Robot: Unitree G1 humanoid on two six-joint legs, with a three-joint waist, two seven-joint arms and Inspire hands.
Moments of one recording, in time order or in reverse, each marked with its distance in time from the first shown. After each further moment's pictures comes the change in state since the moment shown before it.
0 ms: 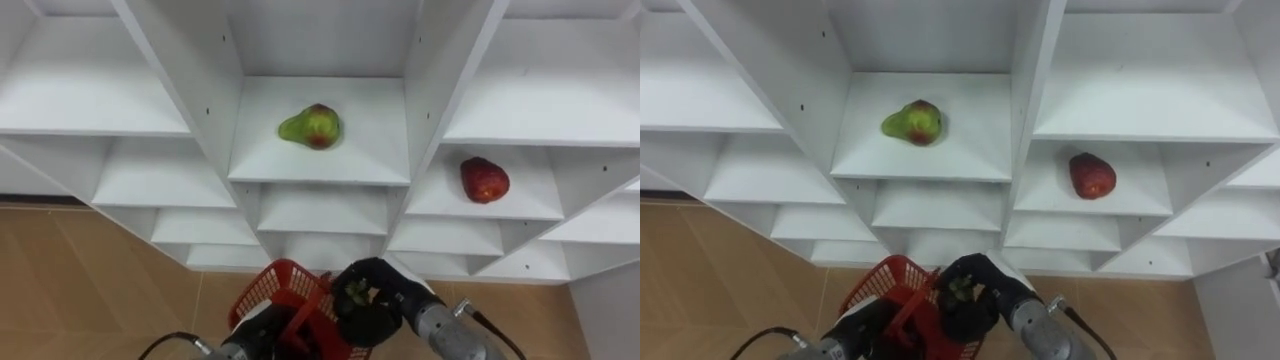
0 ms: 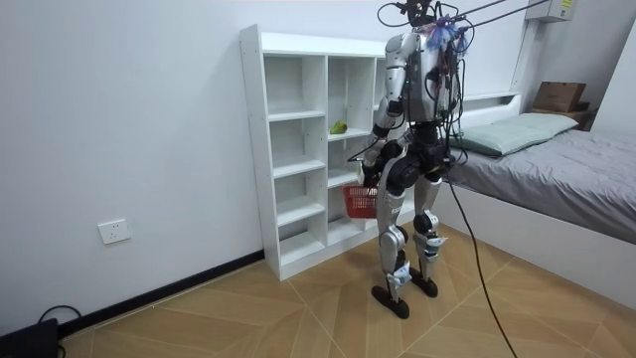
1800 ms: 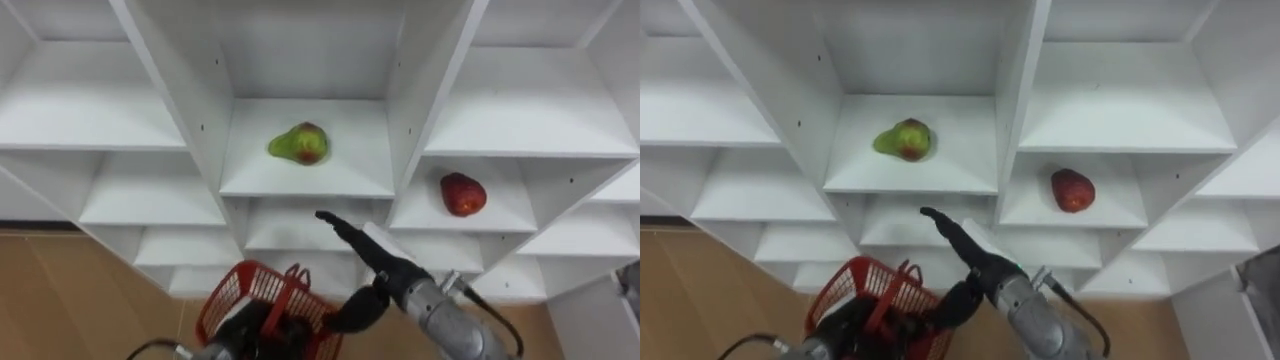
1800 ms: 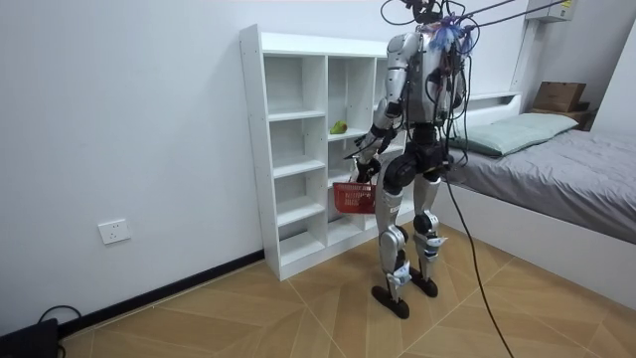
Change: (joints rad) left arm 0.026 0.043 0.094 0.009 -0.060 -0.005 0.045; right arm 0.023 -0.052 -0.001 -0.345 -0.077 0.019 0.001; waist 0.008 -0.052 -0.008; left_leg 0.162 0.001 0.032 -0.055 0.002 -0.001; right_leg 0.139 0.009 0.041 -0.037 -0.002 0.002
